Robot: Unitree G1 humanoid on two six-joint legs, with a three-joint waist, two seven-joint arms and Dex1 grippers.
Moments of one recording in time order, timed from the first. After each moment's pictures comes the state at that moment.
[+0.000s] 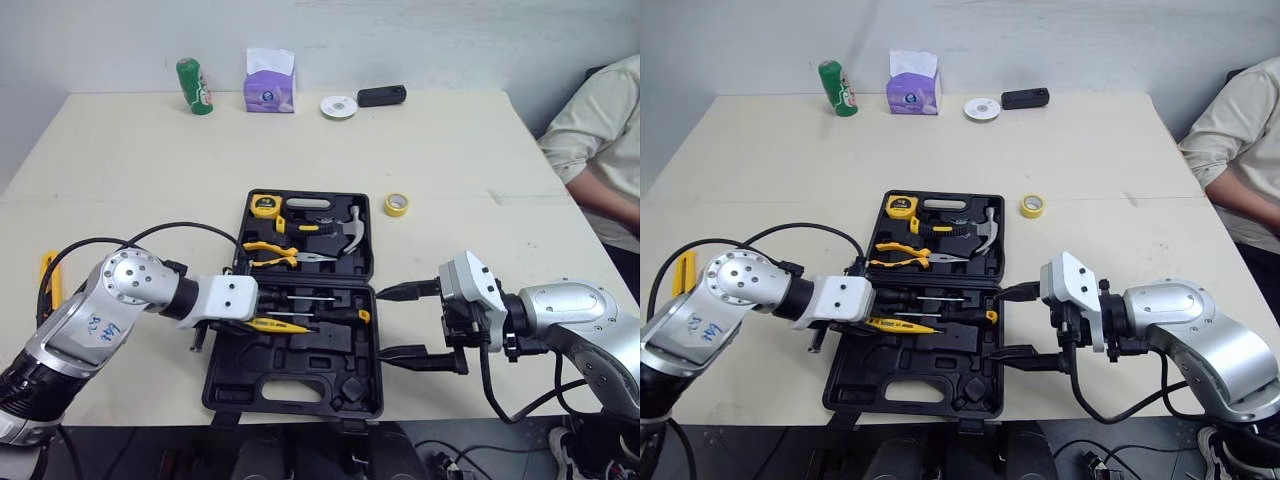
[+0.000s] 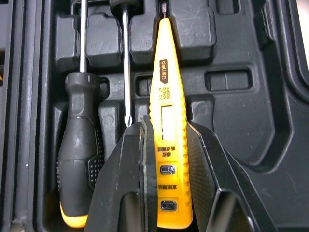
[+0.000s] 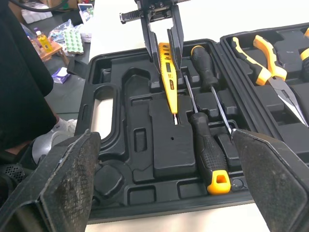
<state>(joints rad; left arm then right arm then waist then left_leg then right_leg) -0.44 1.00 -0.26 -0.35 -0.13 0.41 -1.20 -0.26 -0.88 0.00 -0.59 0.69 0.67 1.07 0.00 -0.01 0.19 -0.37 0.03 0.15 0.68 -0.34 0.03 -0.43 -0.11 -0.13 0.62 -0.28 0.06</state>
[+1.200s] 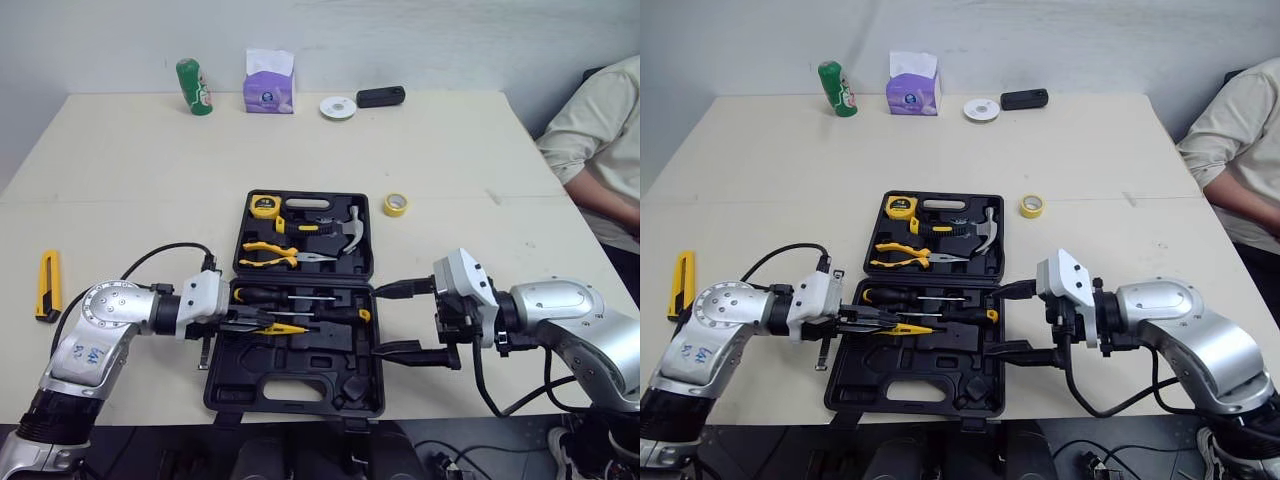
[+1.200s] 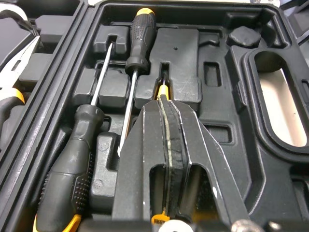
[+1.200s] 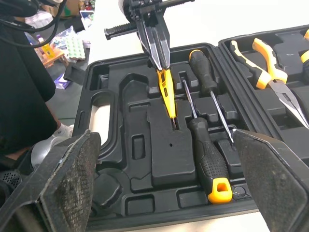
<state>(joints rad) -0.23 0.78 -0.02 -0.15 -0.36 0.13 -1.22 -0.29 -0.84 0.03 -0.53 0.69 0.66 1.08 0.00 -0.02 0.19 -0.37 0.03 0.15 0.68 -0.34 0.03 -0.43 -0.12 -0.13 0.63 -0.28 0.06</state>
